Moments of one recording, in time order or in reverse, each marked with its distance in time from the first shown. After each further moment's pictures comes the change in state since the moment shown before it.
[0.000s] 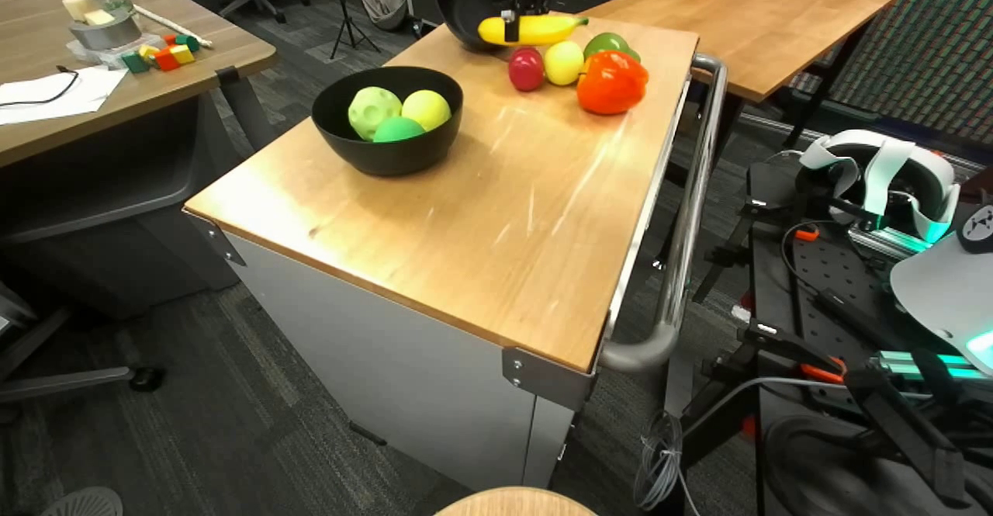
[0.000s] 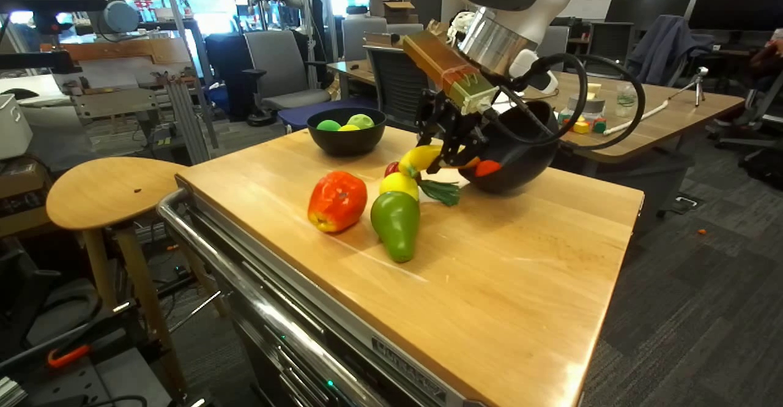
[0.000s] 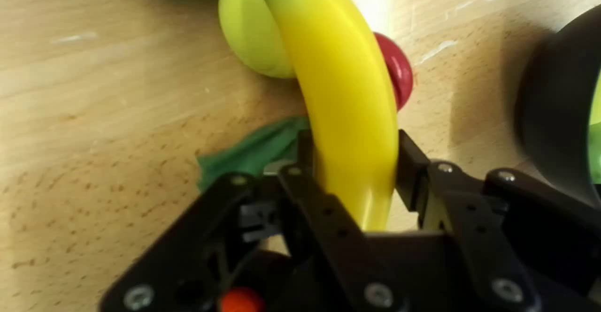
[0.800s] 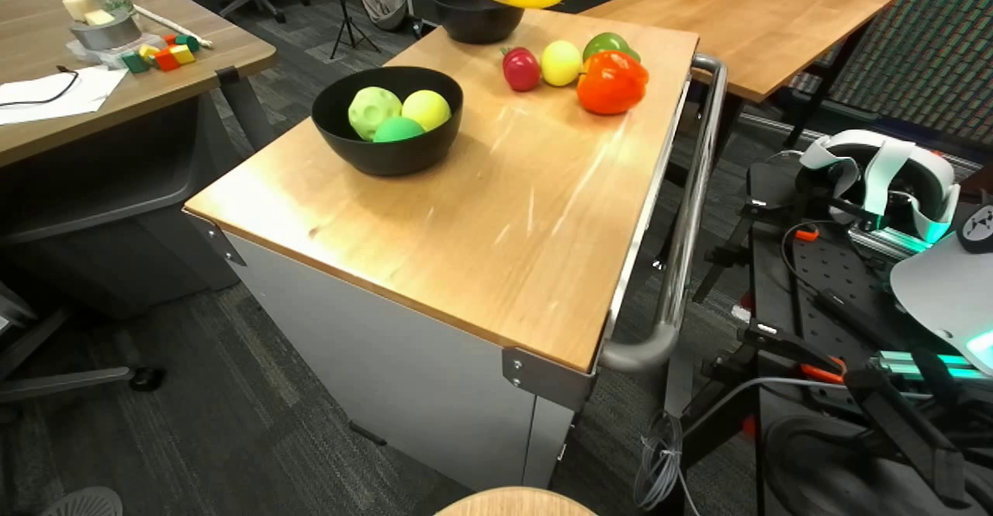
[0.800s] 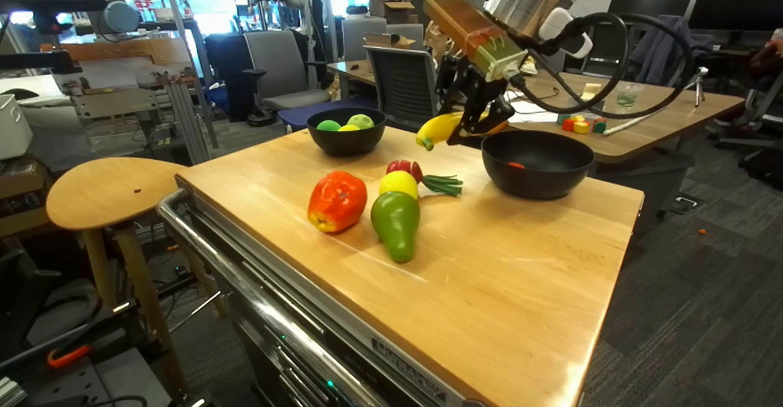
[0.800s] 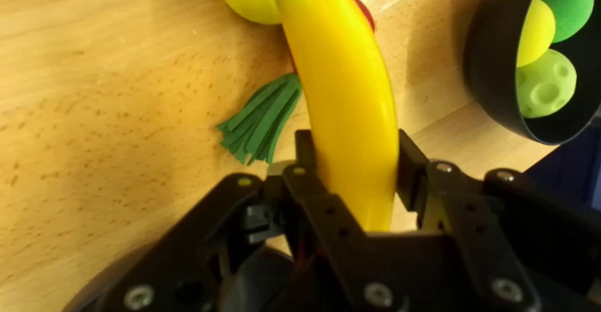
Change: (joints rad) arm -0.032 -0.011 -0.013 0.088 0.068 -0.031 -0.008
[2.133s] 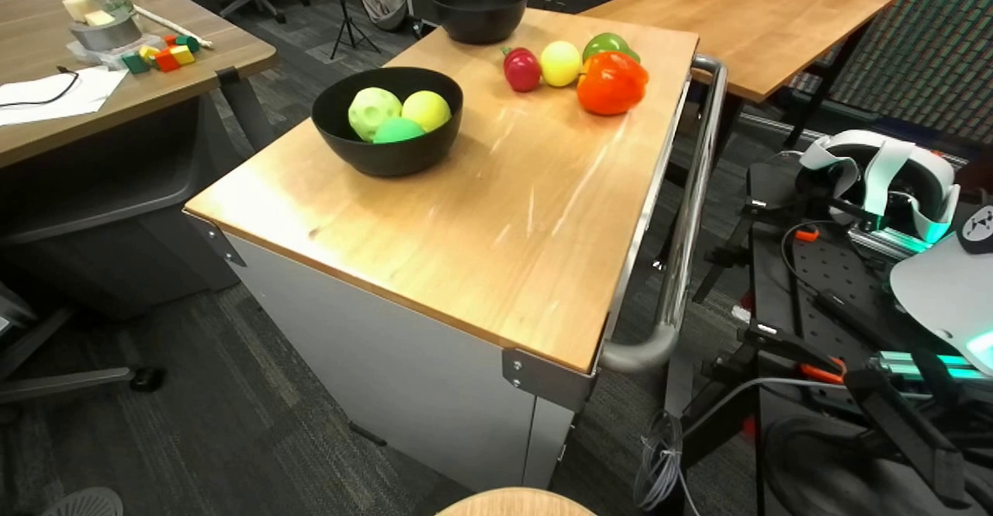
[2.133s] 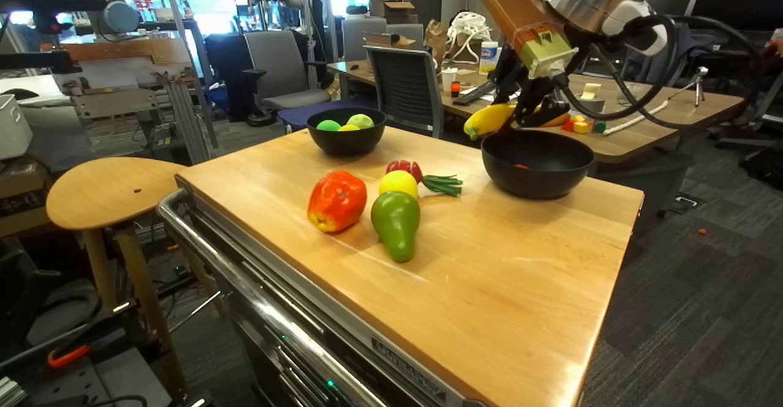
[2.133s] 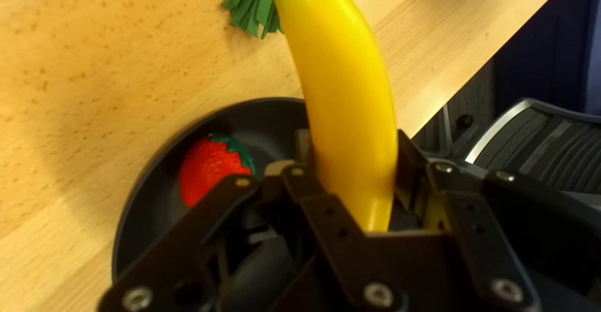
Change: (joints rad) arm -0.067 0.137 -0.021 0.220 0.121 0.021 0.151
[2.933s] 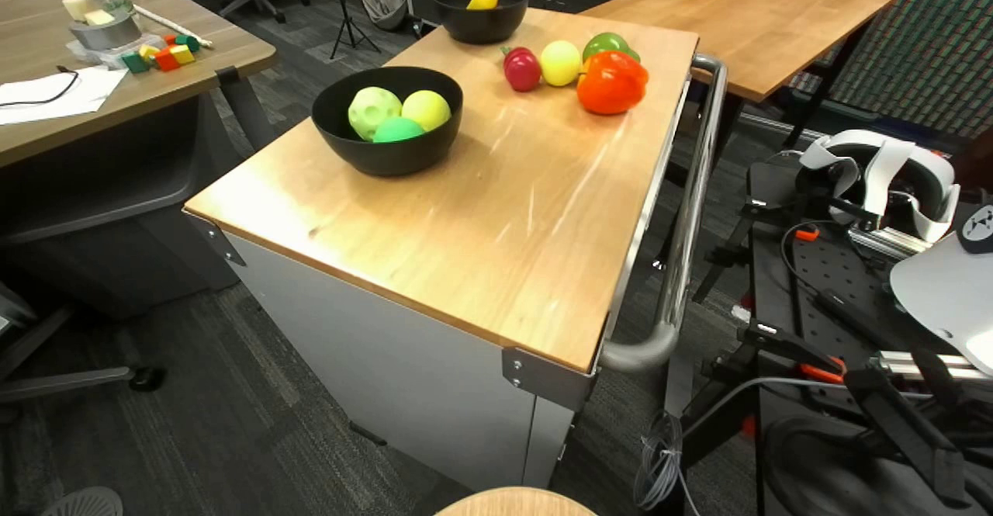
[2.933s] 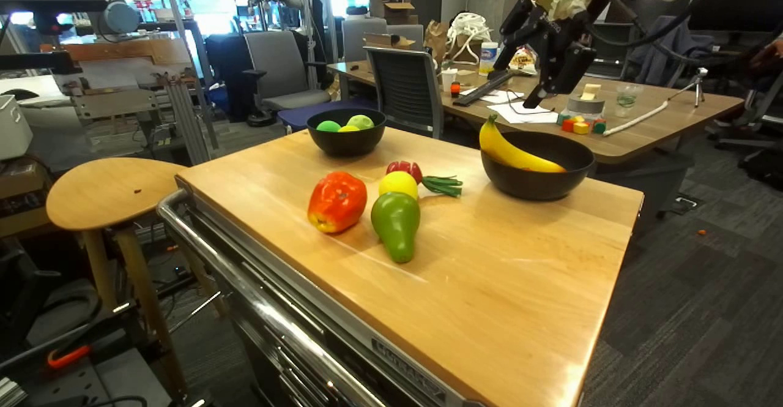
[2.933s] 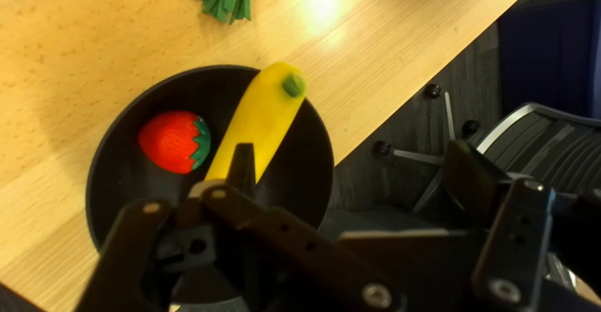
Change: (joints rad) arm -0.001 0.112 0.003 0.312 -0.054 -0.185 0.116
